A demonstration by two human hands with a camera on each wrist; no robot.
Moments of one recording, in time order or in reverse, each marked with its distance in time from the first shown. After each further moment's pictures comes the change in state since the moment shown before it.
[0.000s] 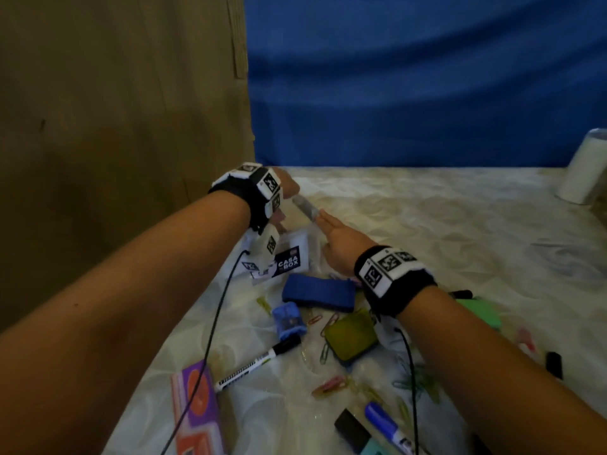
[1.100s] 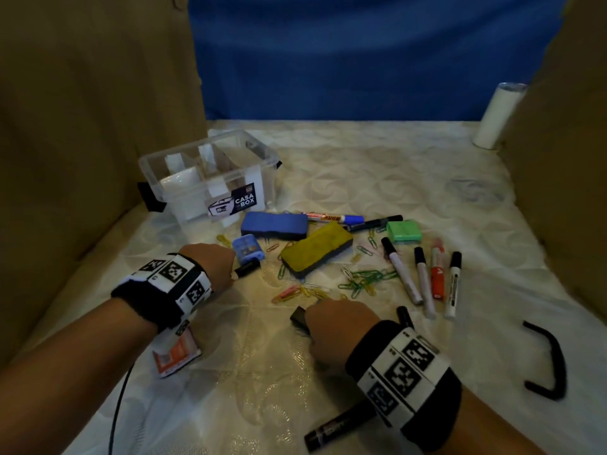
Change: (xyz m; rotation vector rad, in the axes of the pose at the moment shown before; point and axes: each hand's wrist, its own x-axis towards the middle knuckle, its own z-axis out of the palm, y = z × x) left_hand -0.163 -0.080 0.113 0.785 -0.341 0.152; right_hand -0.217 -0.052 0.078 -0.310 -0.351 0.174
